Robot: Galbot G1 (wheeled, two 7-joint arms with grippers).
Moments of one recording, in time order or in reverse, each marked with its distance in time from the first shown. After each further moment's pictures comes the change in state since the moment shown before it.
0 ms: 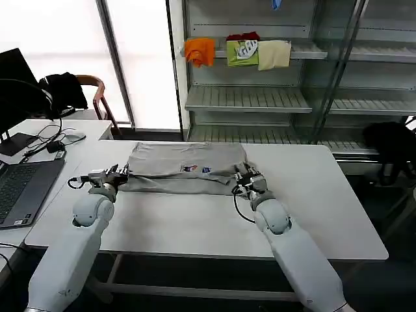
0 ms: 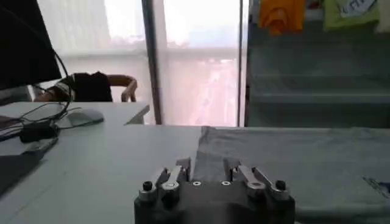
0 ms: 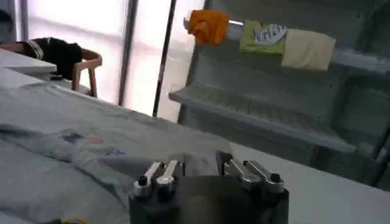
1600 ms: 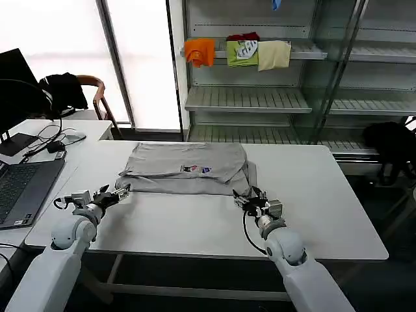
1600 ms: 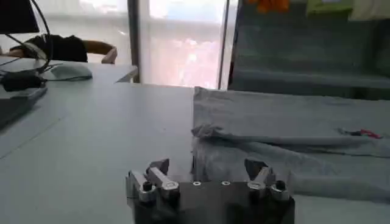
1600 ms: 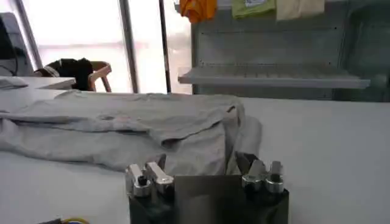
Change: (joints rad) left arm 0.170 0.053 -0.100 -0.029 -0.116 0.000 0.193; right arm -0.223 -0.037 0.054 0.130 0.198 0.090 -0.034
